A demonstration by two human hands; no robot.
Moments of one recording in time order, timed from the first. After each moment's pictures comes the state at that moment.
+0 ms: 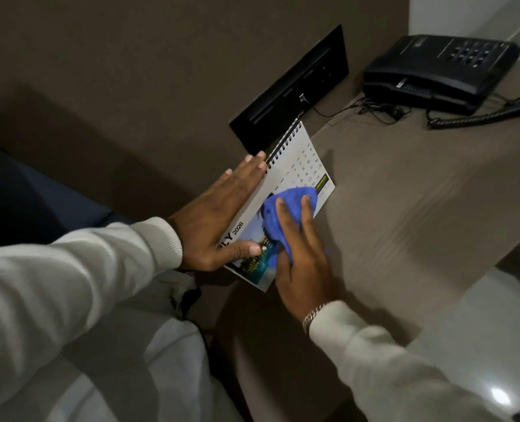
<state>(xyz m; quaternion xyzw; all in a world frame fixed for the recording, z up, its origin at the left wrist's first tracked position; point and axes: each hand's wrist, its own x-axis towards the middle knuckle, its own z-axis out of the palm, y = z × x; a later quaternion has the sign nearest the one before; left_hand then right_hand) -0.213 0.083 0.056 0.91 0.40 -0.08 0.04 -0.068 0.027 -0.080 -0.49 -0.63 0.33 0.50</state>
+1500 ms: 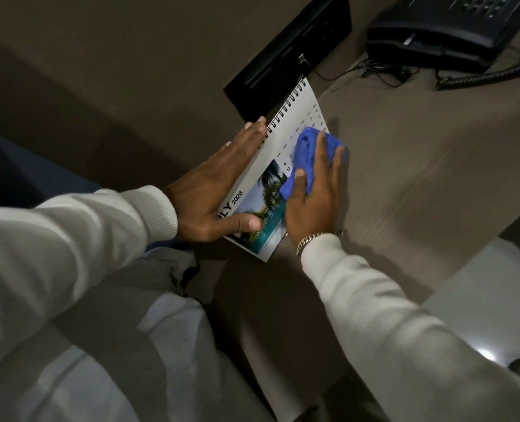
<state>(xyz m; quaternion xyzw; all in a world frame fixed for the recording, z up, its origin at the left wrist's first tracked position) -0.213 0.087 0.058 0.90 0.41 -0.07 0.12 -0.078 0.078 -0.072 -0.59 -0.44 0.34 0.59</state>
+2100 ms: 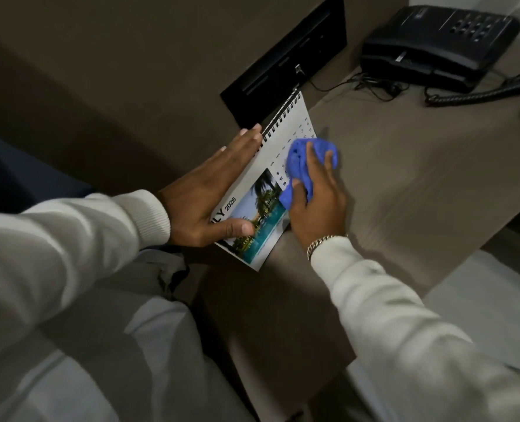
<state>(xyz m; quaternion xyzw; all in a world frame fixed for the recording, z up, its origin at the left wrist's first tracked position) -0.215 0.086 0.055 0.91 0.40 -0.05 0.10 -0.052 0.082 -0.077 -0.58 -0.51 0.33 0.54</state>
